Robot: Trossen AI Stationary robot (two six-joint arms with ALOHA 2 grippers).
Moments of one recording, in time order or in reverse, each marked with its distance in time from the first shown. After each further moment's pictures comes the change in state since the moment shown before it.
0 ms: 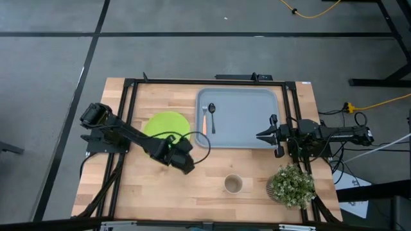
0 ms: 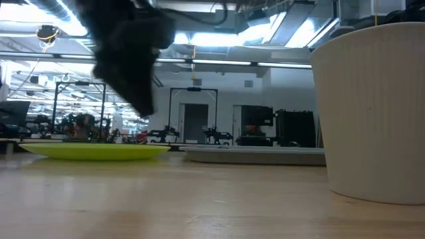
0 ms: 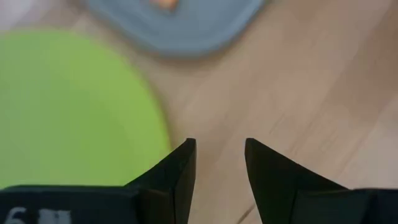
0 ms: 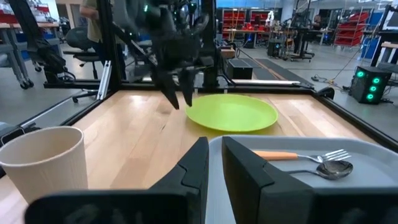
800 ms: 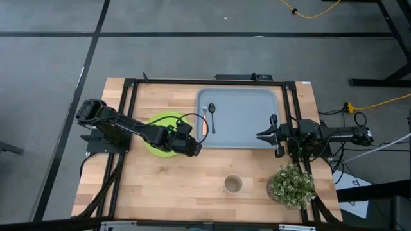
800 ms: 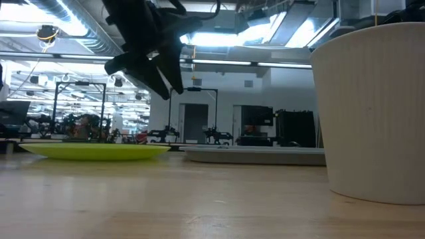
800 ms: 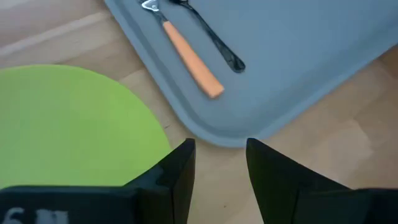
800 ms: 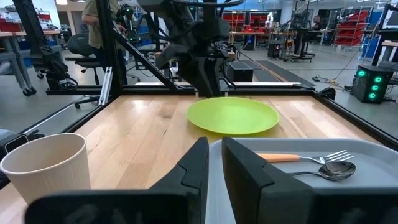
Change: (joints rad) left arm 0.128 -0.082 0.000 0.072 -0.118 -0.200; right arm 0.000 -0.011 0.000 0.002 0.000 0.024
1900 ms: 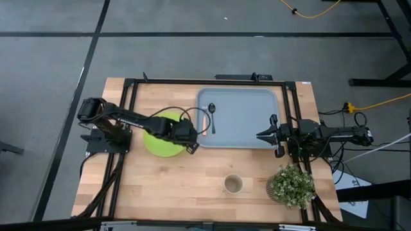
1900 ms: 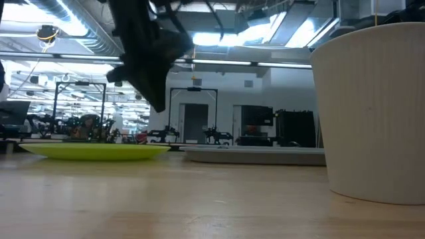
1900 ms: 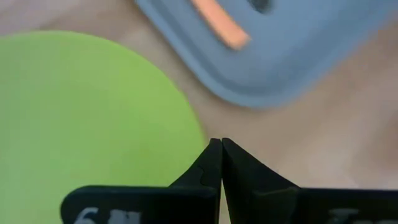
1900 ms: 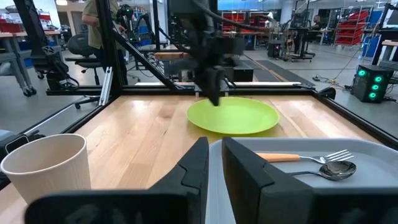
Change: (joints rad) left arm 0.132 0.000 -0.001 -0.088 0.295 0.186; right arm 0.000 0.000 0.000 0.000 0.000 0.003
